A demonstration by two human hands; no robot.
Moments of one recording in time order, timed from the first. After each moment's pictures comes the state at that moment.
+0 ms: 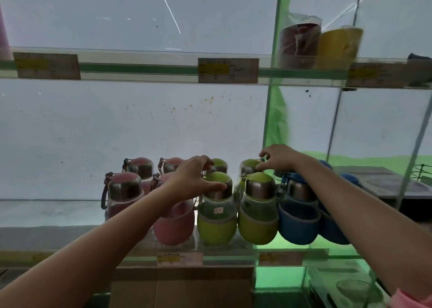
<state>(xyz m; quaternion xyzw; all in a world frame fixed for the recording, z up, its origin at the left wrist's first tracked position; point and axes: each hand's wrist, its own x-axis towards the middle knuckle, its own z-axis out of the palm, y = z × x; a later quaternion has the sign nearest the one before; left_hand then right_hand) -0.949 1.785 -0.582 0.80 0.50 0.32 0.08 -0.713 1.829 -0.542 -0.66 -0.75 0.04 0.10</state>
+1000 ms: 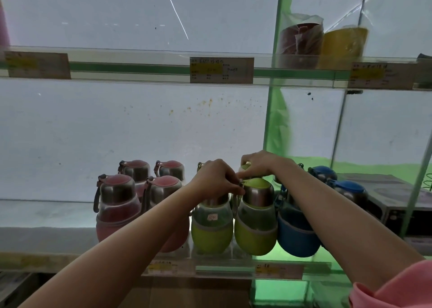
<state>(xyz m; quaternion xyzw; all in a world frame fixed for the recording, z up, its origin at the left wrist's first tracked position) -0.896 1.803 -0.578 0.82 0.48 0.29 0.11 -0.737 1.864 -0.552 -0.64 -0.77 0.03 0.04</state>
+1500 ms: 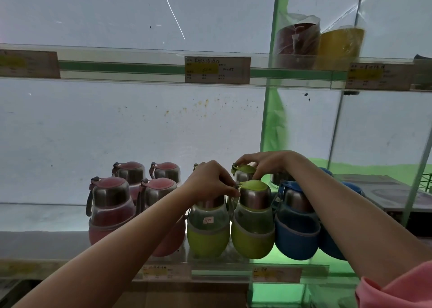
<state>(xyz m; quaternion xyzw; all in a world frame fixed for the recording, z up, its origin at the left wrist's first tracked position) -0.899 1.808 -0.579 0.82 0.47 0.29 0.14 -0.710 1.874 -0.542 -0.56 -0.80 0.22 0.03</state>
